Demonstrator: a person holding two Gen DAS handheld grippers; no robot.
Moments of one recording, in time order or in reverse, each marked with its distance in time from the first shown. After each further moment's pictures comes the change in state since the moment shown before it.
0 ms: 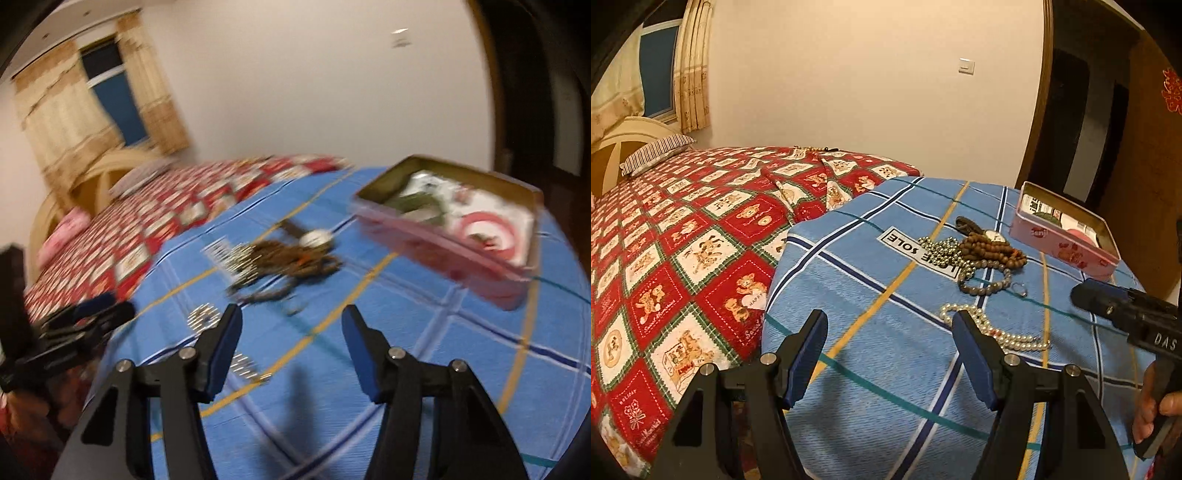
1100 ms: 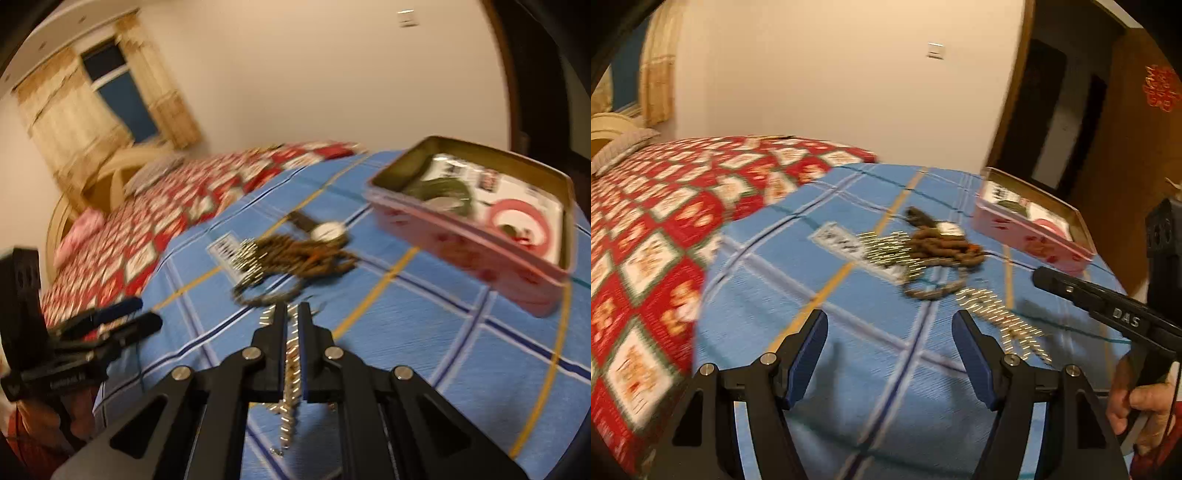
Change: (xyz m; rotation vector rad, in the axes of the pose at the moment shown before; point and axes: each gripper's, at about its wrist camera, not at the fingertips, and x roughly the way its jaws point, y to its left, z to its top) left arm 0.029 -0.036 0.015 0.033 0.066 -0.172; right arm 0.017 -0.029 0.002 0.078 0.004 0.049
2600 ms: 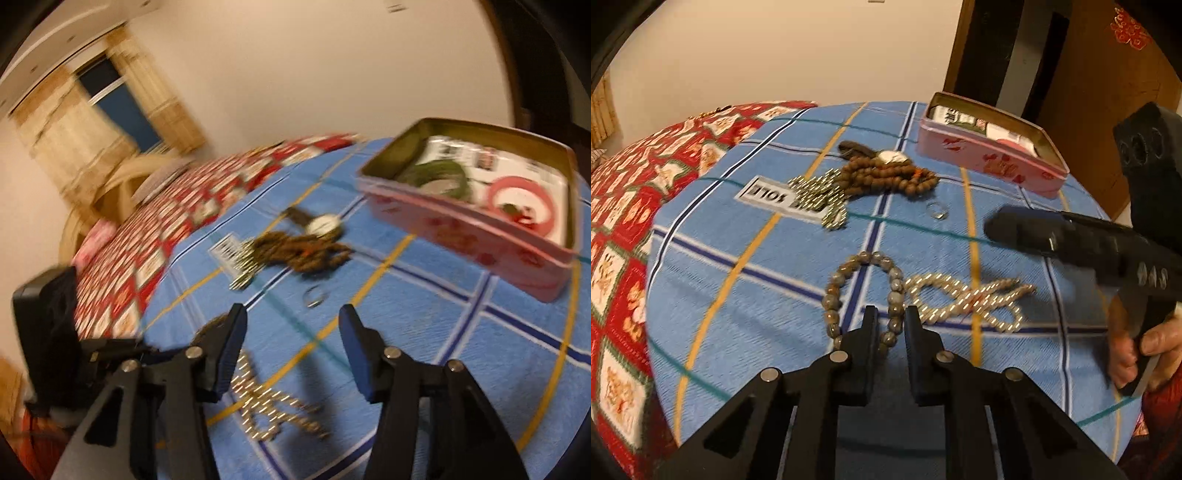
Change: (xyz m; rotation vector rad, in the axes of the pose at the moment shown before) left arm 0.025 -0.029 -0.016 0.157 0.243 -0.074; right arm 0.002 -0.008 0.000 0.016 0.068 0.113
